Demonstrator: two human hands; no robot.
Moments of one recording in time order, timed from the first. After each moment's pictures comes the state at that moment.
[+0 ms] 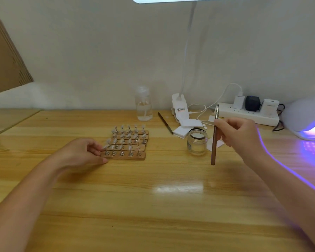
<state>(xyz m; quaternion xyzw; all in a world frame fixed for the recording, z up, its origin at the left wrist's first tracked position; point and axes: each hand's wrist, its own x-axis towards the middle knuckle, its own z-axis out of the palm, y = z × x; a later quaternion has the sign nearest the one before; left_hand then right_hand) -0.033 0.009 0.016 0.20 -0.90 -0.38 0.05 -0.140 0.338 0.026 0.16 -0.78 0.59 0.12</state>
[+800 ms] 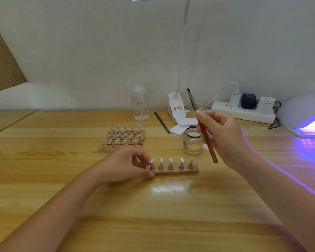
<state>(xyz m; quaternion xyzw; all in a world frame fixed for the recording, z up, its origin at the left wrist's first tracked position) -0.046 0.101 0.013 -0.04 -0.92 -0.38 -0.02 -0.117 0.317 0.041 0.16 -0.66 0.73 -0.03</state>
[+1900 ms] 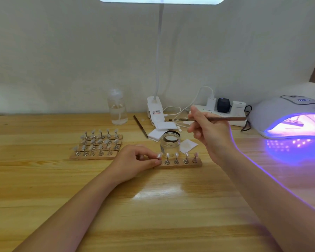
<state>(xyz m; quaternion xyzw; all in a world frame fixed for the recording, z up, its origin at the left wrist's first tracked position) -0.088 0.153 -0.007 -0.07 -0.86 -0.49 0.07 -0.144 0.341 0.038 0.10 -0.64 0.76 0.04</state>
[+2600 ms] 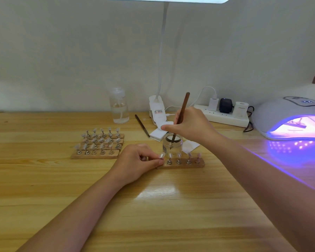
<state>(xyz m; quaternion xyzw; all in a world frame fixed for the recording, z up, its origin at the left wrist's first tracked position) -0.088 0.154 -0.014 -0.09 -0.86 -0.48 0.14 -0.177 0.307 0.046 0.24 -0.91 0.33 0.10</state>
